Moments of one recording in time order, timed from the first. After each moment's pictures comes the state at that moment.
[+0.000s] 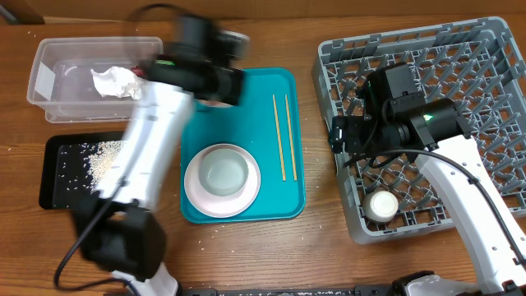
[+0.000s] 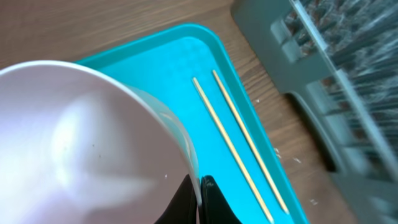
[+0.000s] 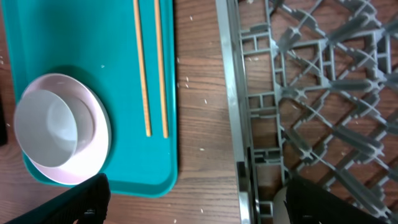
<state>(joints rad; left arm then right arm) -0.30 1.83 1.68 -0.87 0.20 0.01 0.30 1.46 1.39 -1.14 -0.14 0.33</state>
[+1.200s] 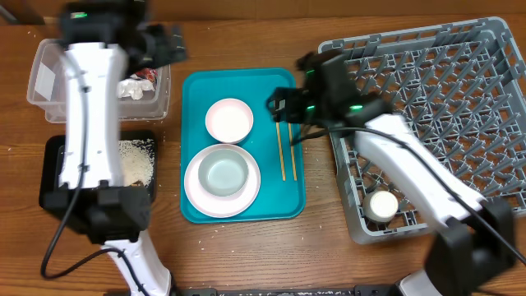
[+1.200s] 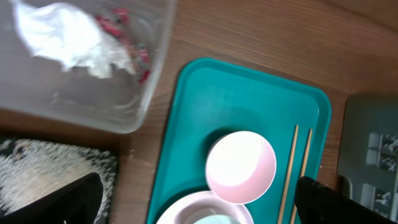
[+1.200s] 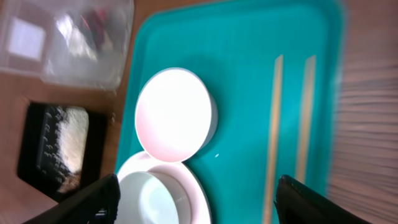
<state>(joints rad) 0.06 2.02 2.32 -1.43 0.13 -0.30 0.52 1.76 1.39 -0.52 -0.25 0.53</state>
